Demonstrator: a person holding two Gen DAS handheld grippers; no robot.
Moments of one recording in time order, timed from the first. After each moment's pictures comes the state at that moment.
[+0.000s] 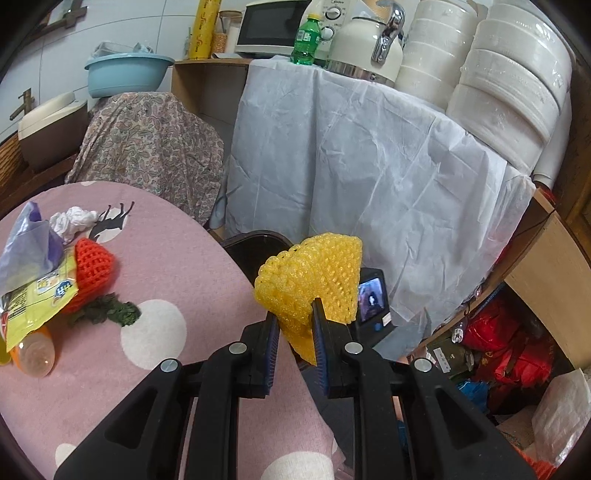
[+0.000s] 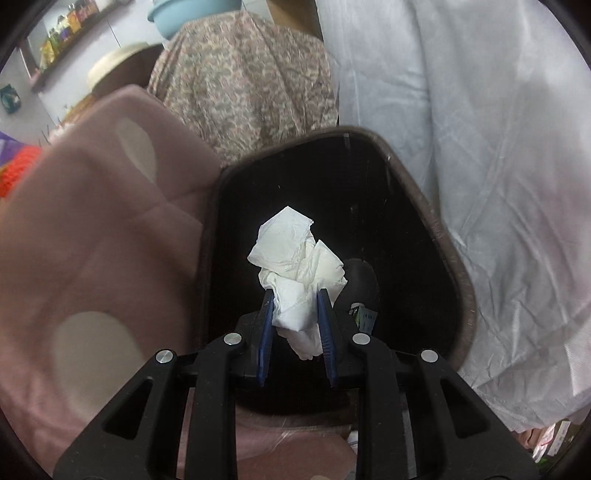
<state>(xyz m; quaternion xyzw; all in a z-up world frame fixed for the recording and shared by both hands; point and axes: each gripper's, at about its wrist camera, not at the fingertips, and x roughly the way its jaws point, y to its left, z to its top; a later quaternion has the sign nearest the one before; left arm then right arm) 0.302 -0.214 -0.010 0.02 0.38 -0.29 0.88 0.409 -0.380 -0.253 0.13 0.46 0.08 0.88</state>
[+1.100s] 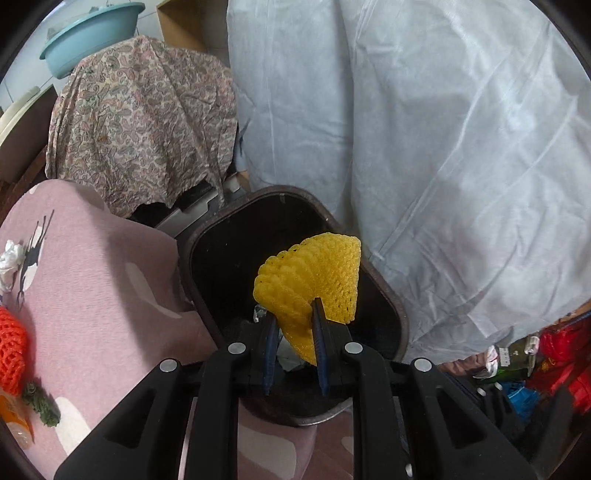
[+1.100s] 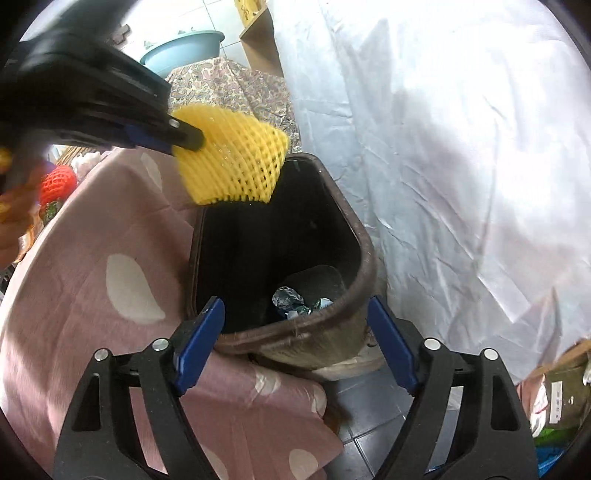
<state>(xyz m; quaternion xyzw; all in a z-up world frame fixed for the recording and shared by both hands) 0.424 -0.343 -0.098 0.13 0.51 -0.18 0.83 0.296 -0.432 -0.216 0.16 0.39 0.03 0.91</state>
